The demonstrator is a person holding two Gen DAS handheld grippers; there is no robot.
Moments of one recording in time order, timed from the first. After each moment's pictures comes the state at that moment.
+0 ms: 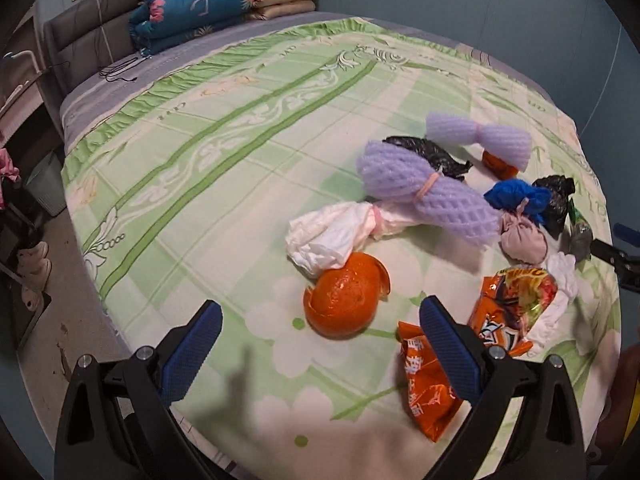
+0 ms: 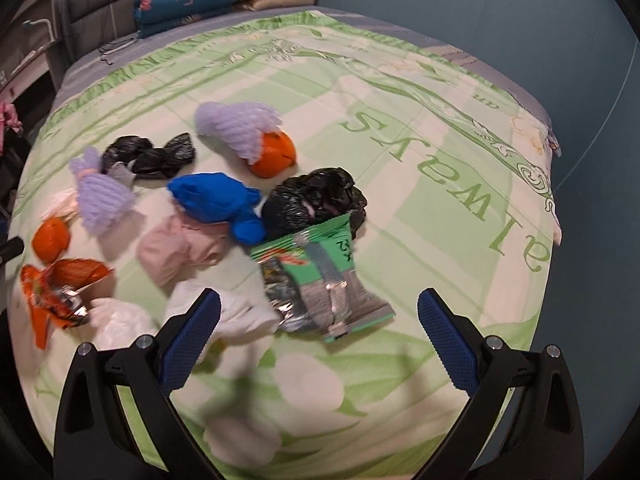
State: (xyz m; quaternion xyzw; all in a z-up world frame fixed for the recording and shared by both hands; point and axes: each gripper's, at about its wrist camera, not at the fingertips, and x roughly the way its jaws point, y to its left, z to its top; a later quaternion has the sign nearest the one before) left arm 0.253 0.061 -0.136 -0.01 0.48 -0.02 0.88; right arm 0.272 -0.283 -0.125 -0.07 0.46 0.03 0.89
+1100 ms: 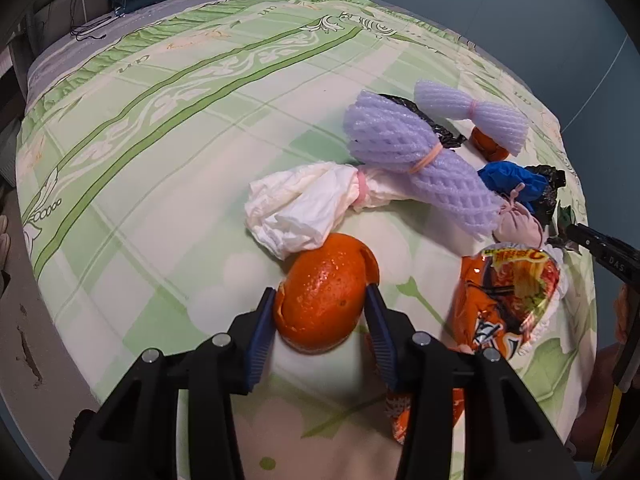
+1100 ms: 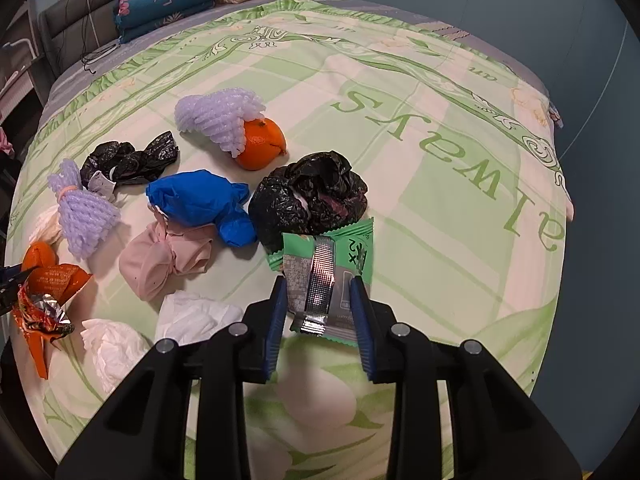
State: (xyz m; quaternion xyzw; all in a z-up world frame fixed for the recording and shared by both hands) left arm 0.271 0.066 -0.171 -0.07 0.52 -0.08 0.85; right arm 0.285 -0.286 -0.139 -0.03 0.48 0.01 0.88
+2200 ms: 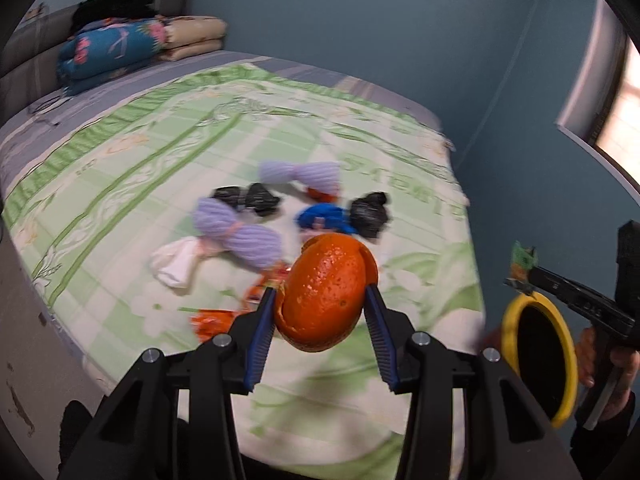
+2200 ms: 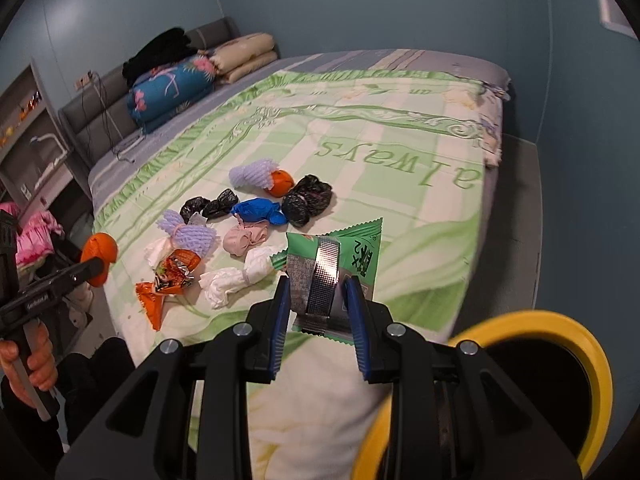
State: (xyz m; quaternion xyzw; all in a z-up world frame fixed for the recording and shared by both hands) left arm 0.152 -0.024 -0.026 -0.05 0.40 -0.21 0.89; right arm 0.082 -0.347 -0.025 0.11 0.39 0.02 0.92
